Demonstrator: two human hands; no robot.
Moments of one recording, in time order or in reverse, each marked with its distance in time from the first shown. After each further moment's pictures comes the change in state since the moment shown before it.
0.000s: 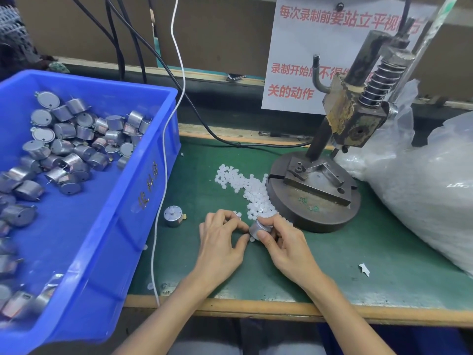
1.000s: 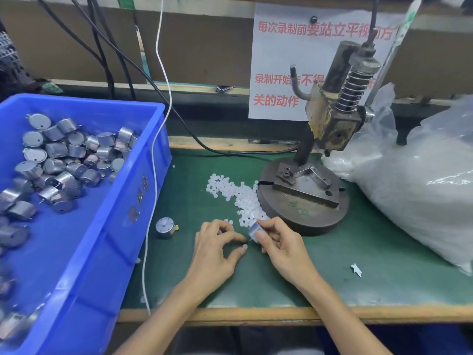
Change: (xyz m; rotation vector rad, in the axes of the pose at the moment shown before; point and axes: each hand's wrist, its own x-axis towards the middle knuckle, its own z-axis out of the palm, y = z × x) left_hand 0.001 -0.001 -0.003 -0.051 -0.052 0.092; right_hand -0.004 0.012 -0.003 0.281 0.043 0.210
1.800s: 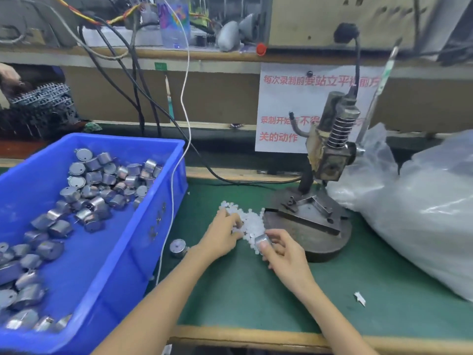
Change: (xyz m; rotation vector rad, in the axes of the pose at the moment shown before) left_hand 0.082 -0.001 -0.020 0.220 -0.294 -0.201; right_hand 0.022 -0.015 -0.001 0.012 0.051 0.096
